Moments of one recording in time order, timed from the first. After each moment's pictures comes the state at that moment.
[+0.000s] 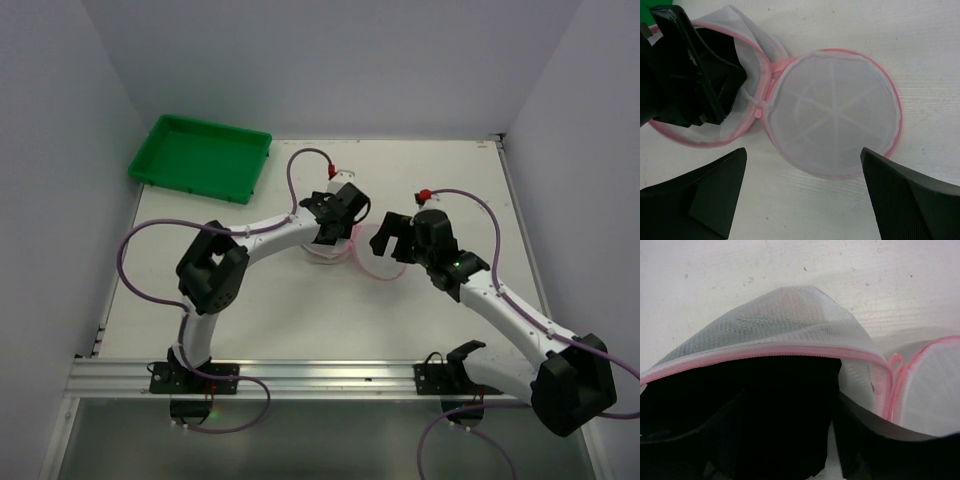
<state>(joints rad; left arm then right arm) -0.84 2.02 1.59 -0.55 -0.54 -0.52 0.46 1.08 0.70 -0.23 0.09 0.58</state>
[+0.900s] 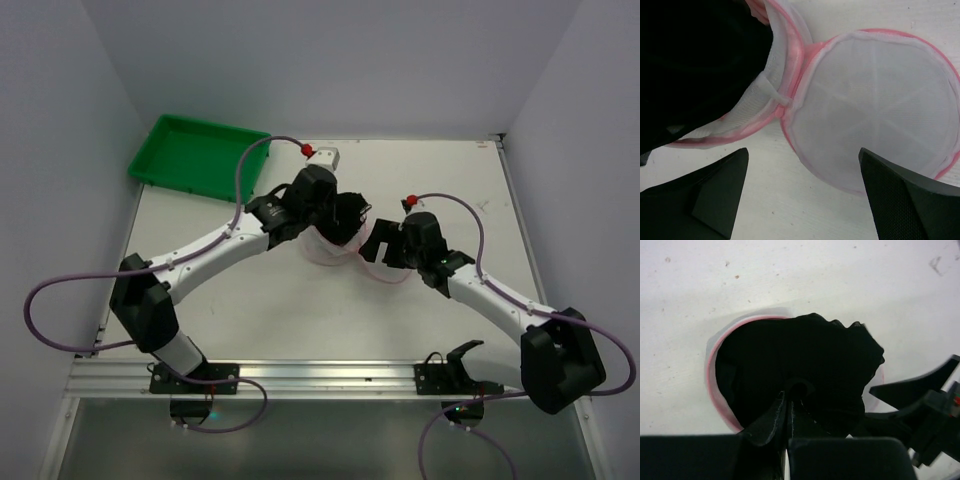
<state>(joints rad) -0.82 1.64 1.41 -0.43 -0.31 -0.51 0.46 1.21 0.65 -0.10 -0.05 0.61</state>
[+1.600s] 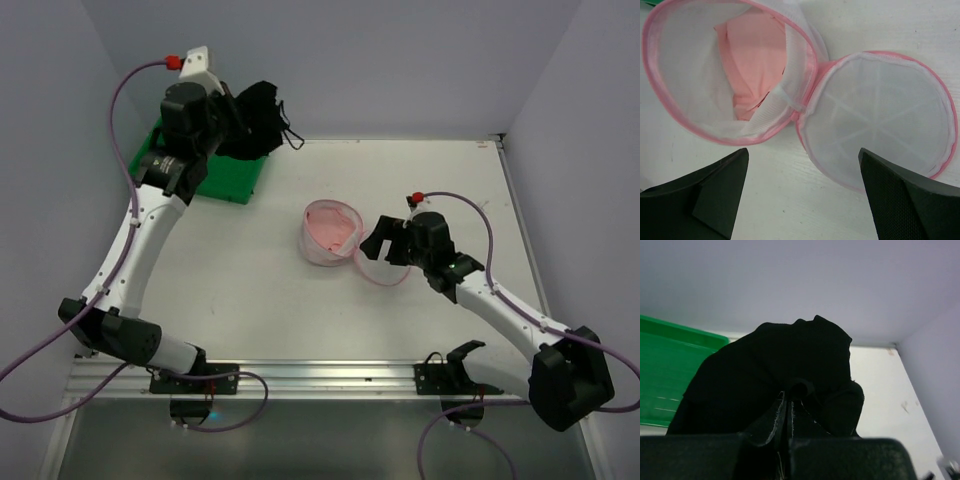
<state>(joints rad) -0.37 1.45 1.69 -0.44 -0.07 -0.41 0.46 1.13 0.65 -0.10 -0.06 0.60</state>
